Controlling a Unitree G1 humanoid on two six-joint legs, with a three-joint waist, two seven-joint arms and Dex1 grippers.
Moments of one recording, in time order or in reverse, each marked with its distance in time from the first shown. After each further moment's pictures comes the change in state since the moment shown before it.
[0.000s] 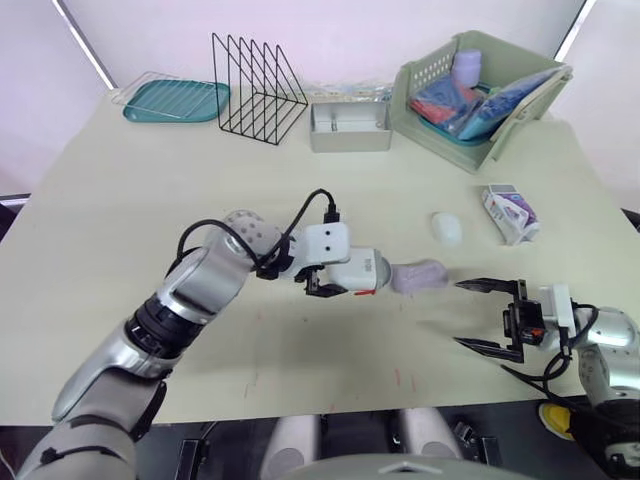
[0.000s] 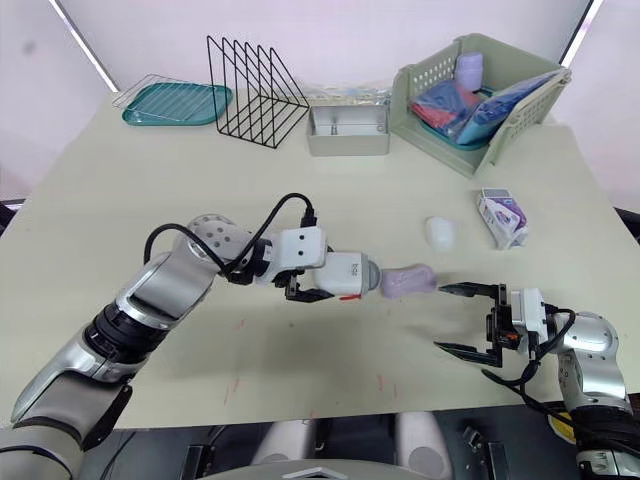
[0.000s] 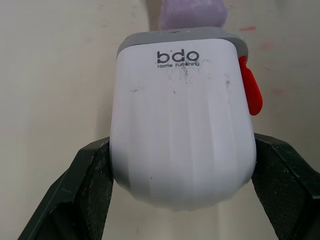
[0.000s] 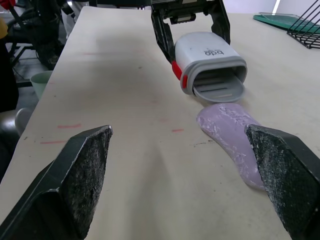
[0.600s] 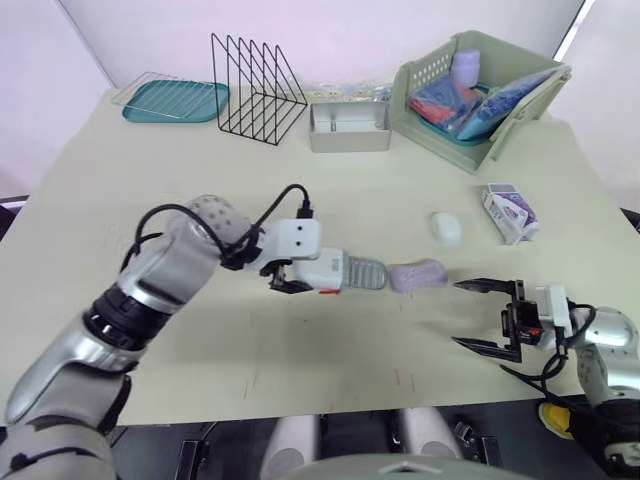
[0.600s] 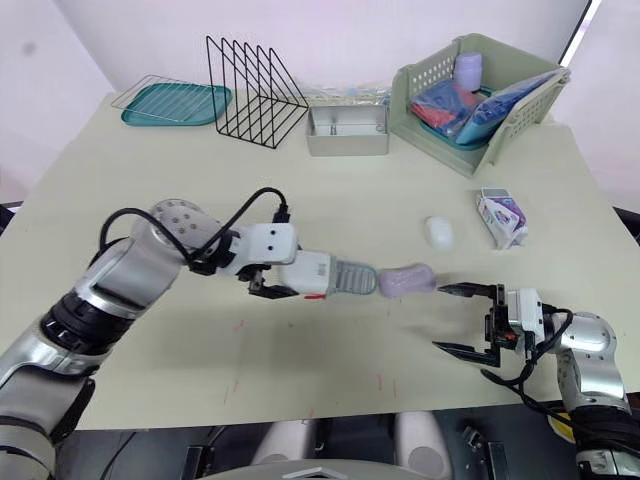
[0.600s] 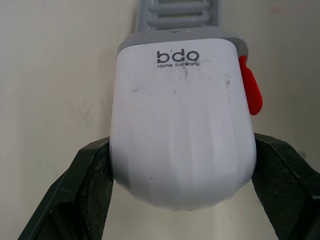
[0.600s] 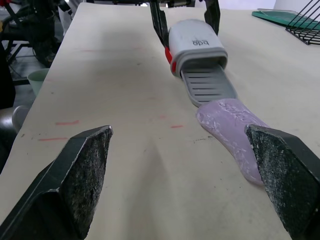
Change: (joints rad) left arm 0.009 0.182 0.062 0.033 -0.001 -0.084 -0.124; right arm -0.006 0.000 0.013 0.010 -0.017 -0.009 -0.013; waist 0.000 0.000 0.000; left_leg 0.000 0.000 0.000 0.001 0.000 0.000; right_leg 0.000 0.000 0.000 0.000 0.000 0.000
